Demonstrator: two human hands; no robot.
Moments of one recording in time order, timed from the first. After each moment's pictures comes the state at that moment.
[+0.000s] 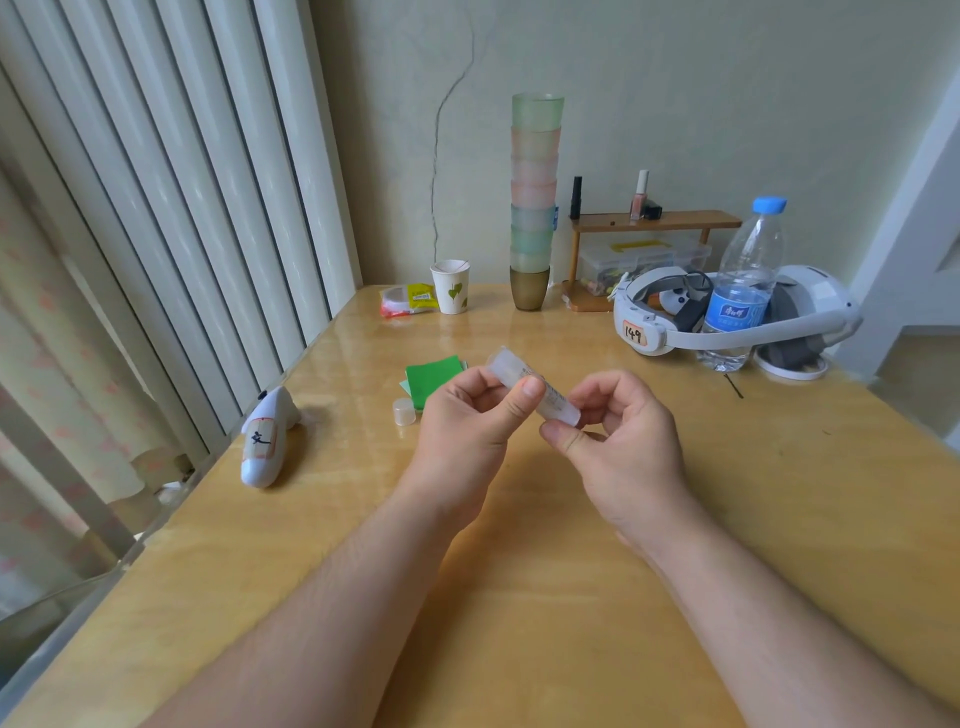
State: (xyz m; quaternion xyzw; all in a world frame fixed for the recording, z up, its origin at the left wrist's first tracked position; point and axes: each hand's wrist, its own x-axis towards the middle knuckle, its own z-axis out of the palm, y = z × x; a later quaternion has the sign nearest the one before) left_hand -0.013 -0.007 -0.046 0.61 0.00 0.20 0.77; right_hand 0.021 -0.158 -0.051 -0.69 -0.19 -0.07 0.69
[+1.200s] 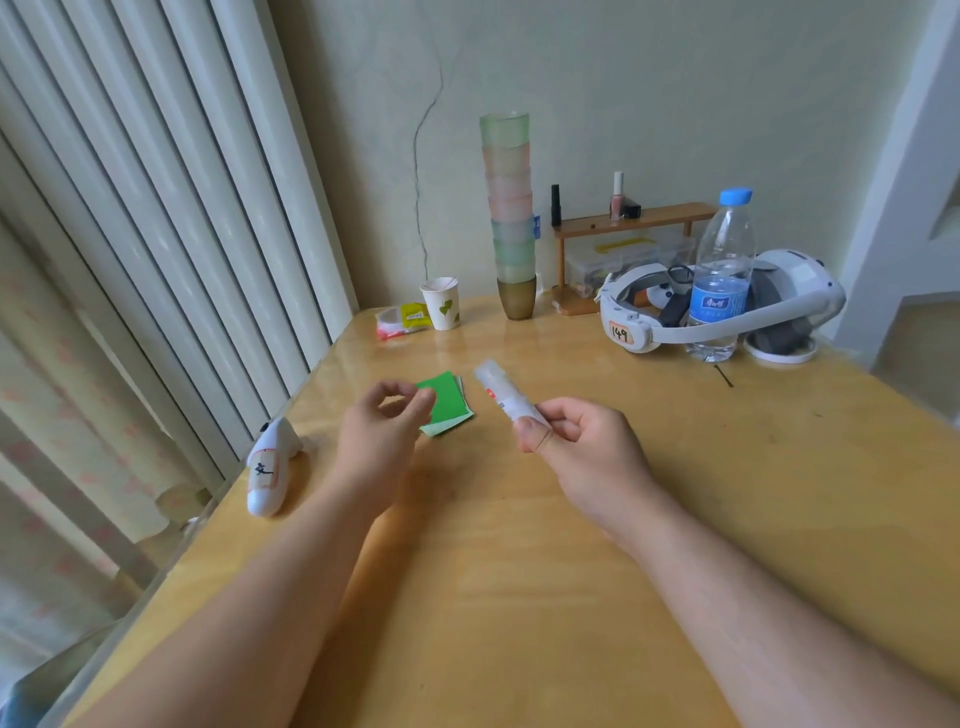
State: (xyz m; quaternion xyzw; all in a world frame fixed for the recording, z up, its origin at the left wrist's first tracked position) left_hand -0.005 0.069 -0.044 0.72 0.22 0.23 0.61; right_hand 0.028 -0.158 -0.055 -0.71 -0.19 0.05 0.67
